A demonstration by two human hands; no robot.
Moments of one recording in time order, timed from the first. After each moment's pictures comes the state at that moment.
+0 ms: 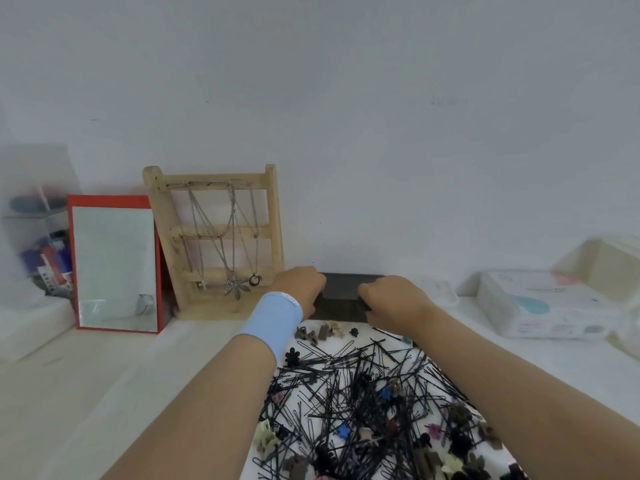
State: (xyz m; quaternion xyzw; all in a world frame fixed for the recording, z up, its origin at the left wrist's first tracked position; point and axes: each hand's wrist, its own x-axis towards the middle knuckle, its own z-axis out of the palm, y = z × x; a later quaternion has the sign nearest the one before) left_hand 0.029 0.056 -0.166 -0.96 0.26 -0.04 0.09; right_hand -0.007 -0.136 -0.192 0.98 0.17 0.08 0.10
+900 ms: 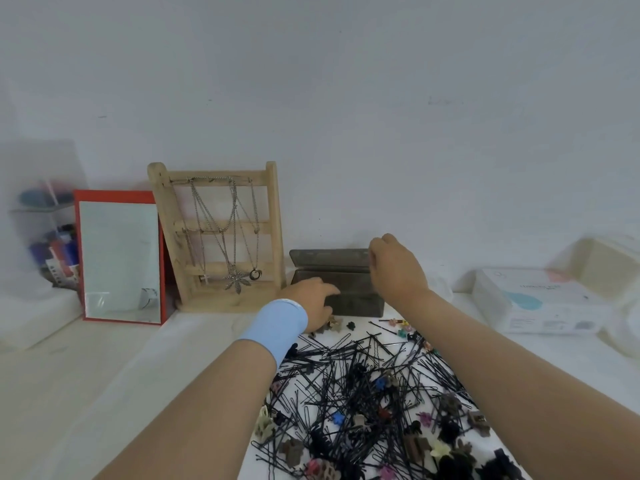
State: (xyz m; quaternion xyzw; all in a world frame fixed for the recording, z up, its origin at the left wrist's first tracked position) left_hand 0.009 0.052 -0.186 -0.97 0.25 0.02 -0.03; right_hand 0.002 -0.136 -0.175 0.95 0.02 0.28 -0.14
